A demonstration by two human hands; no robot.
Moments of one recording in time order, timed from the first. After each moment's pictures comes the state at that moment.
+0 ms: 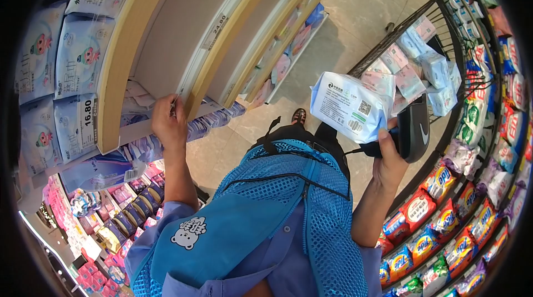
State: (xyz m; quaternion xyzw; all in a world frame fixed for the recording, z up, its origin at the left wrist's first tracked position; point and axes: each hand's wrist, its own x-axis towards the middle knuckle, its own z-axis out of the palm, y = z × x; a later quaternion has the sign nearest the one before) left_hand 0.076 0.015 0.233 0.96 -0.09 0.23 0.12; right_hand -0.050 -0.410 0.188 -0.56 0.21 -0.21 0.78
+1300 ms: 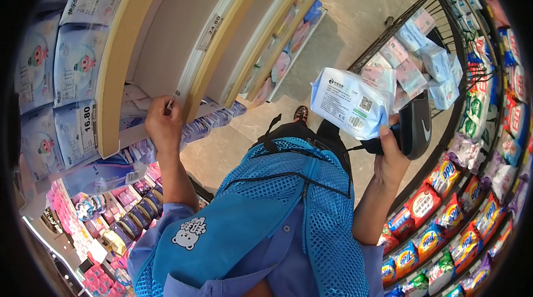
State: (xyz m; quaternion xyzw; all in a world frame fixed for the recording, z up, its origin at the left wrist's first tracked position) left_hand 0.084 0.009 0.249 0.98 -0.05 0.16 0.11; right_hand -0.049 -0.407 0.188 -0.54 0.26 -0.22 0.77
